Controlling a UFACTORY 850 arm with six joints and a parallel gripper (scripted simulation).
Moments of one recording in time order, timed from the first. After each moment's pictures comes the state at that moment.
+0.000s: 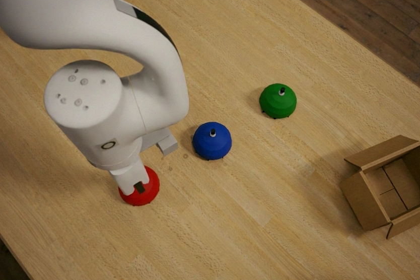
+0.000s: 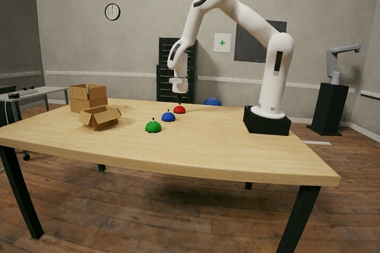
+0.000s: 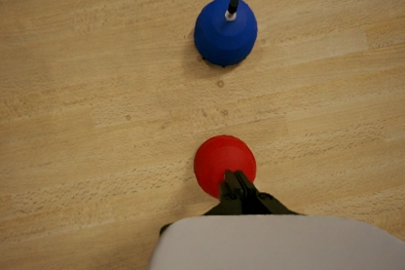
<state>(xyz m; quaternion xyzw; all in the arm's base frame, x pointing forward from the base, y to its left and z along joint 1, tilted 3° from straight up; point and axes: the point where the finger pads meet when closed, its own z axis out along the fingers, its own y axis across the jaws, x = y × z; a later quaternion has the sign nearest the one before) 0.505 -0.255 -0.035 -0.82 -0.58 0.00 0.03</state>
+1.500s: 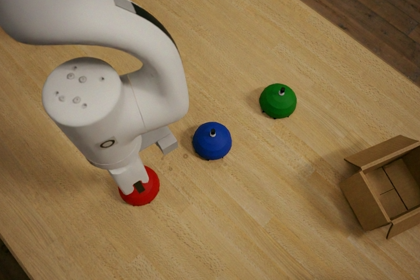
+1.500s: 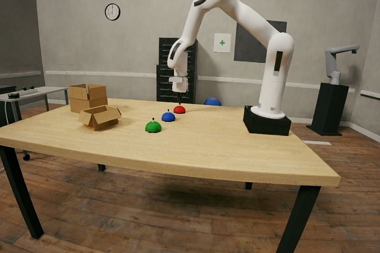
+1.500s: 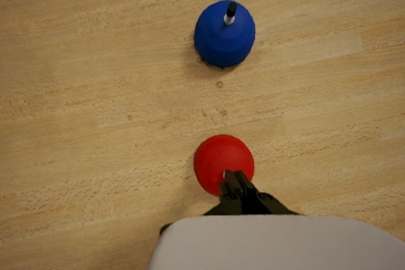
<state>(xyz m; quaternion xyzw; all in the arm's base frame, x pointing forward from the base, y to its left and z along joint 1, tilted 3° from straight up) 0.505 -0.256 -0.029 -0.82 -0.58 0.00 0.03</state>
